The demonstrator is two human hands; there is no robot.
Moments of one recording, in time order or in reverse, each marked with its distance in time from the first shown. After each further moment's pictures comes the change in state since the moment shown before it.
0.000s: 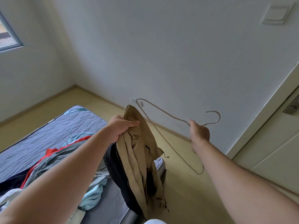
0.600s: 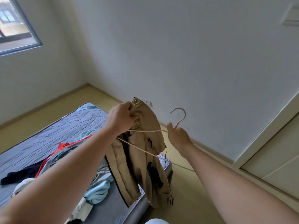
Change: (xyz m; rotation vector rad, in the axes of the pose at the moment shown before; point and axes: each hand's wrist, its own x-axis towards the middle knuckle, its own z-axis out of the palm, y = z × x) left_hand -0.022 0.010 -0.029 0.802 0.503 0.618; right_hand -0.064 0.001 0.054 -0.513 -0.450 -0.378
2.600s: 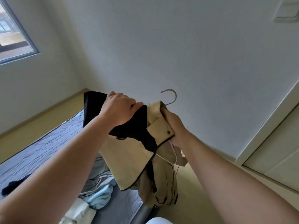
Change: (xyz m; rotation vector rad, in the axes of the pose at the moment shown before) left_hand 0.020 0.016 -0.045 0.418 -0.031 0.430; right_hand -0.027 -0.065 -0.016 0.765 -0.201 0.040
